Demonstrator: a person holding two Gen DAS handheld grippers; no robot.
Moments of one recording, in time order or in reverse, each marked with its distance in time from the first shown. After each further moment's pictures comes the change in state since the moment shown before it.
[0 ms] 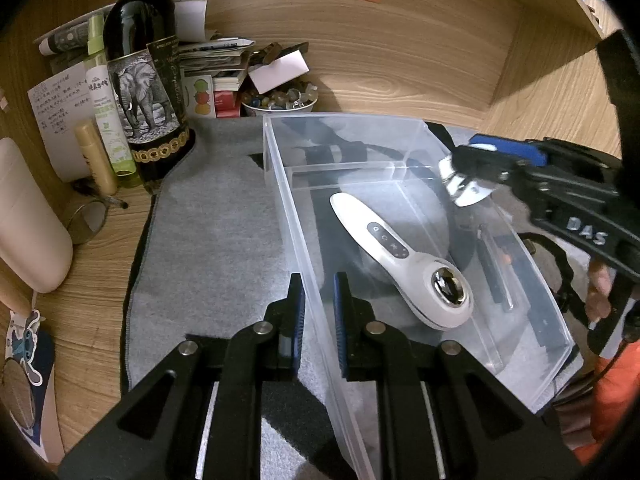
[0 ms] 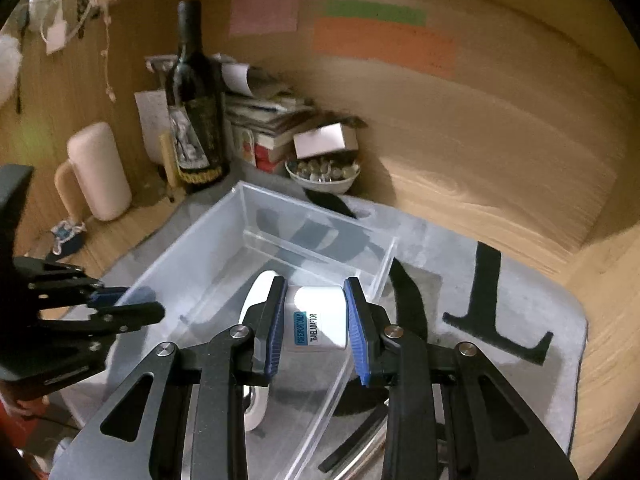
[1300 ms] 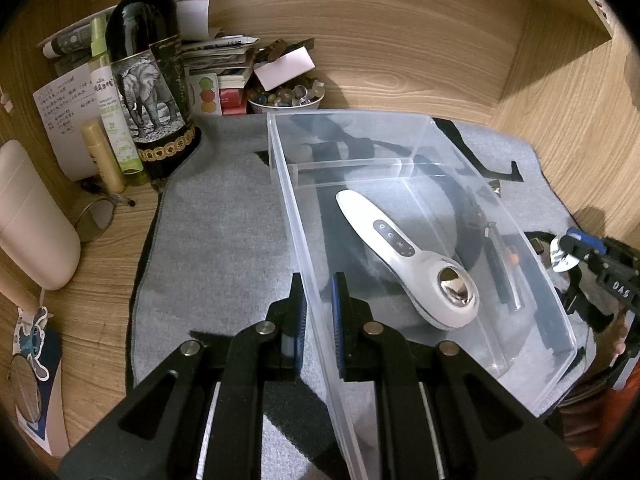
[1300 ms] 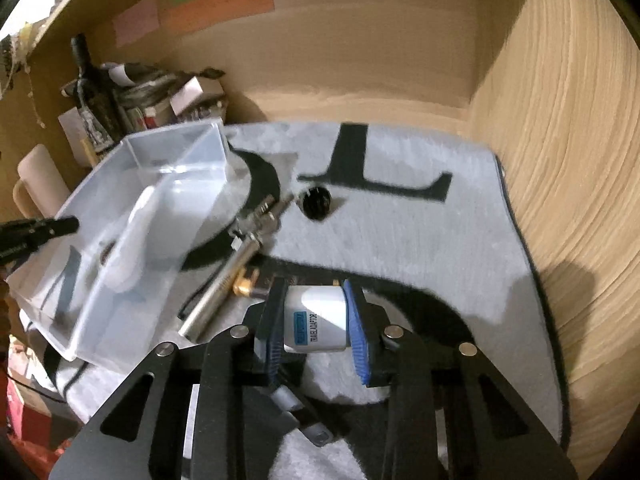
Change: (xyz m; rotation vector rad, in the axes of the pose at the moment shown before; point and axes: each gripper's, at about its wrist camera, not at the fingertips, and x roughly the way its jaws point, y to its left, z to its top) left arm 0.000 0.002 -0.001 -0.001 0.009 0.033; right arm -0.062 -0.097 -0.113 0.297 0.057 -0.143
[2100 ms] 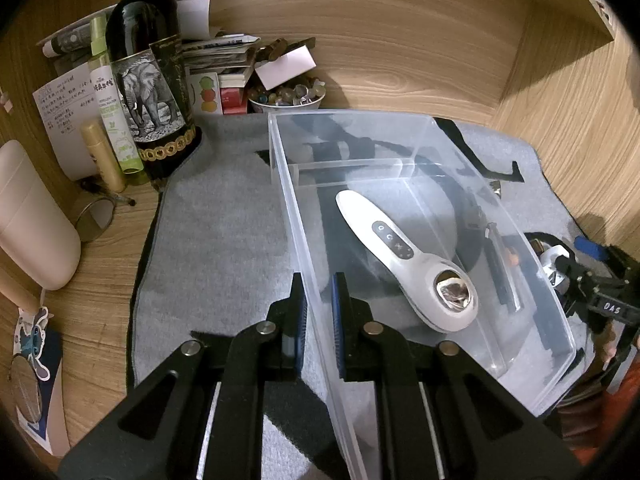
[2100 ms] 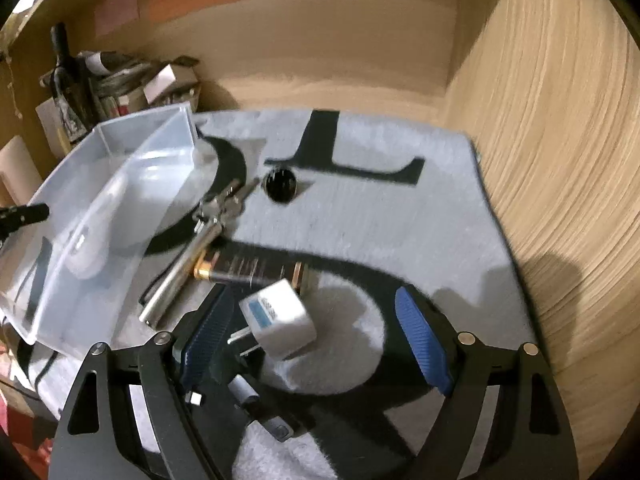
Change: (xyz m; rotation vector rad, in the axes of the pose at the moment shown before) left arm 0.000 0.001 0.000 -0.003 0.002 0.000; right arm 0.011 -0.015 -0.013 0.016 0.048 -0.084
